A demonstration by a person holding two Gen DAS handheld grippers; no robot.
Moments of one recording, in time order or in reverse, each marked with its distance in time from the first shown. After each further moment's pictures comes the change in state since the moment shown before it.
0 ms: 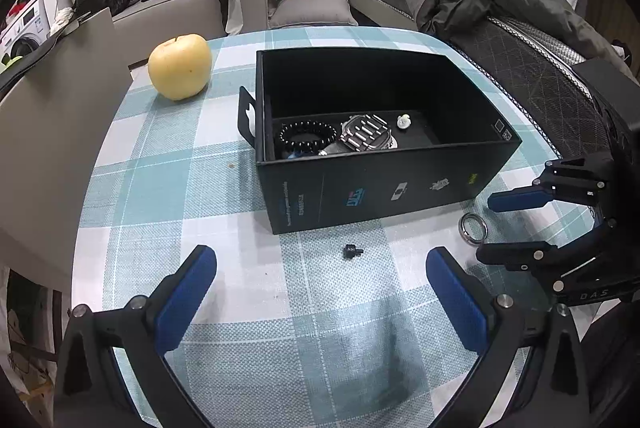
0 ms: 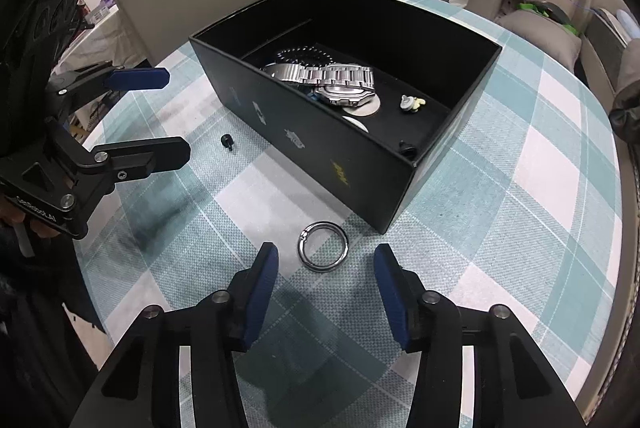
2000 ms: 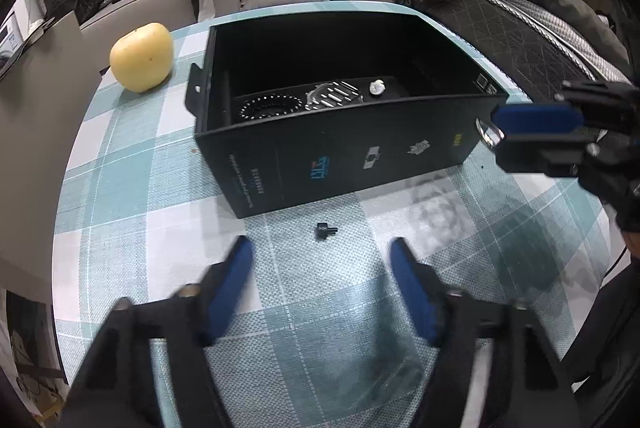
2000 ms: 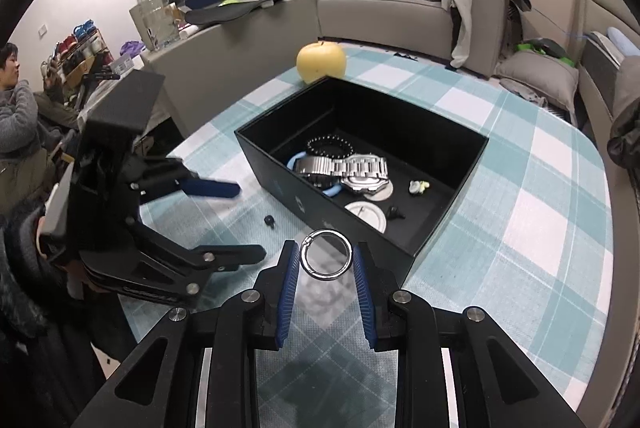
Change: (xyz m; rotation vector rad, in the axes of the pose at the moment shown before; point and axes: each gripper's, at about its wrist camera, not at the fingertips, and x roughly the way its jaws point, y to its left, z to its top) left arm 0.016 -0.016 -0.006 0.090 0.065 -0.039; right arm -0.045 0.010 0.021 0.022 -0.225 0.056
